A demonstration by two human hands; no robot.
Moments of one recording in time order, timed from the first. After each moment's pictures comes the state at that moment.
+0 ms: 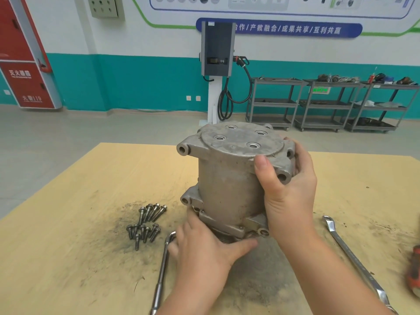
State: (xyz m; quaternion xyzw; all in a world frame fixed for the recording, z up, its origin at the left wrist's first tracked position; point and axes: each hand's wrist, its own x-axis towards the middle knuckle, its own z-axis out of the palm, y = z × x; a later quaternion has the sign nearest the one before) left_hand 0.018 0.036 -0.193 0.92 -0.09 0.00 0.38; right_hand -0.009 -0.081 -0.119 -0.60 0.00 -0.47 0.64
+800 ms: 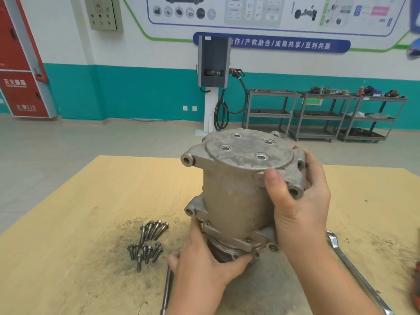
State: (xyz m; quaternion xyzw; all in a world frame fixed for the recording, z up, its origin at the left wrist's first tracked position) left_hand 0.035 0.047 -0.189 0.88 -0.15 -0.01 0.44; right_hand -0.009 -0.076 -0.103 -0.61 -0.02 -0.51 0.60
